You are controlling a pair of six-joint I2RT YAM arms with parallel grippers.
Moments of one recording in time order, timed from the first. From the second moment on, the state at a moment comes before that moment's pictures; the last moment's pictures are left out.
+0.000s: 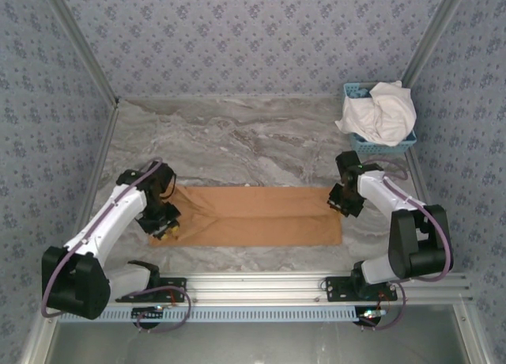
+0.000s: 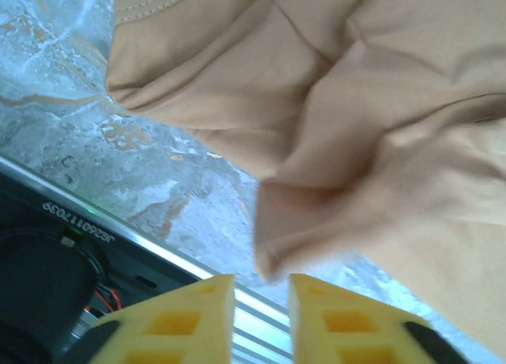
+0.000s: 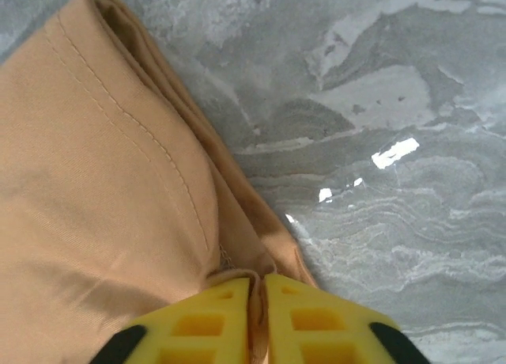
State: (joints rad) left arm -0.28 1.18 0.89 -1.32 0.08 -0.97; right arm 0.15 1.43 0.84 -0.87 -0.01 0.74
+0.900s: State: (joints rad) left arm 0.00 1.57 0.96 -0.84 0.17 -0.65; right arm 0.29 1.57 0.88 -0.54 -0.27 0.66
